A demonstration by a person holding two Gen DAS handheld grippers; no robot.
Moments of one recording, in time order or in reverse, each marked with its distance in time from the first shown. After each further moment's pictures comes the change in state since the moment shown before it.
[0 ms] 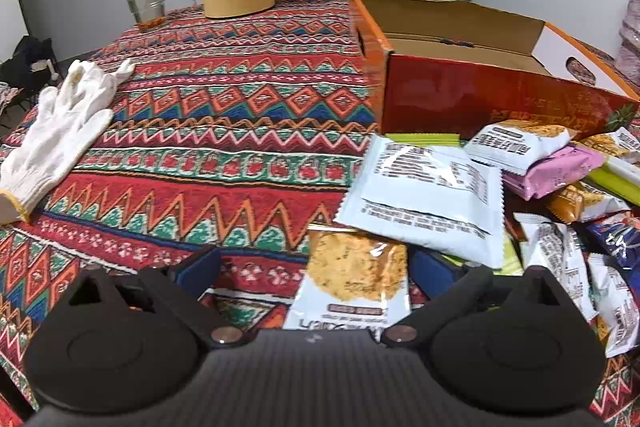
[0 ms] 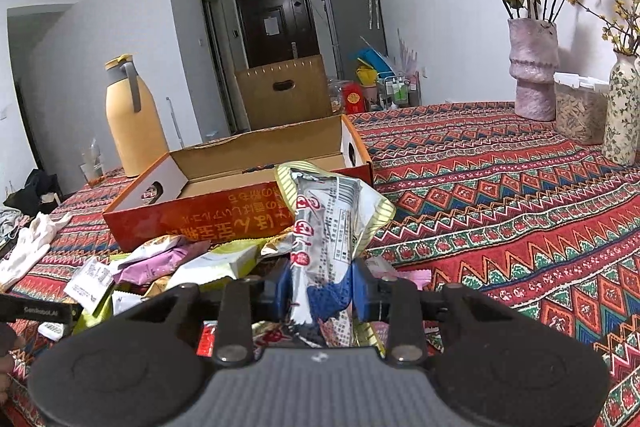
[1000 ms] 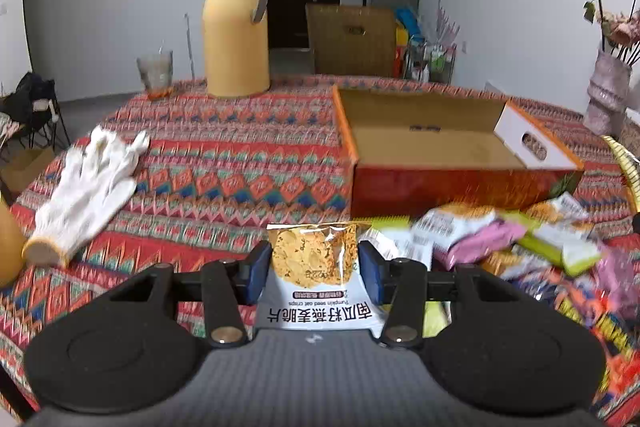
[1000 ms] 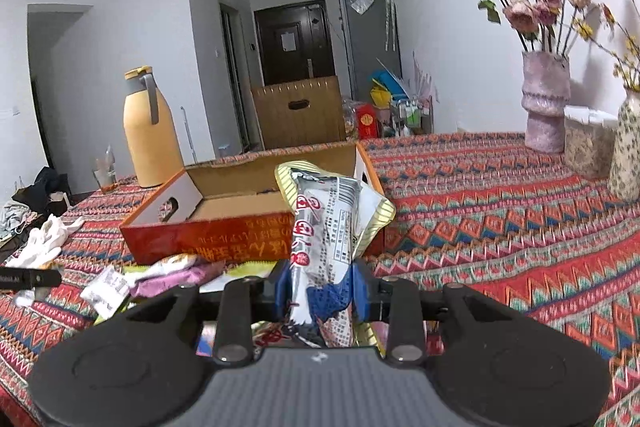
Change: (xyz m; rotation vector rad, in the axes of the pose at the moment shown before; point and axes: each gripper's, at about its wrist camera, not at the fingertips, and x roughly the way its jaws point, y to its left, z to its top) left arm -0.081 -0.005 0.019 -0.022 -0.208 -0.036; right arm -0.014 0.008 0.021 -0.074 -0.075 0.028
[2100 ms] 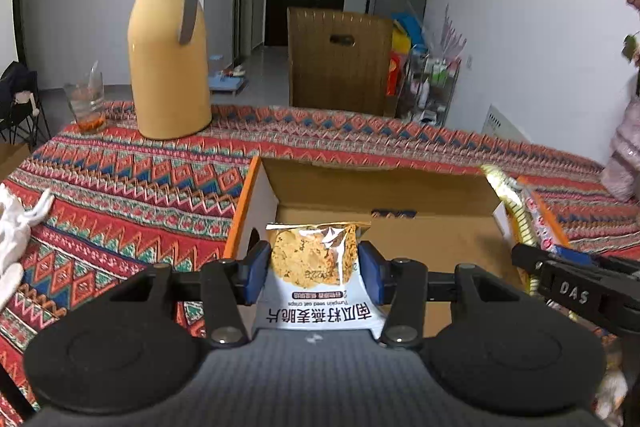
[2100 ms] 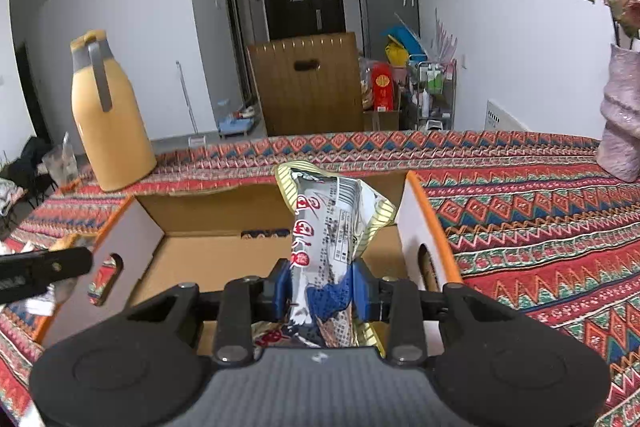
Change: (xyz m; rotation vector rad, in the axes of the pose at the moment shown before) left arm 0.143 -0.085 0.113 -0.073 0.026 -0.004; right arm 0.222 0.020 0.096 -0.018 0.186 0.005
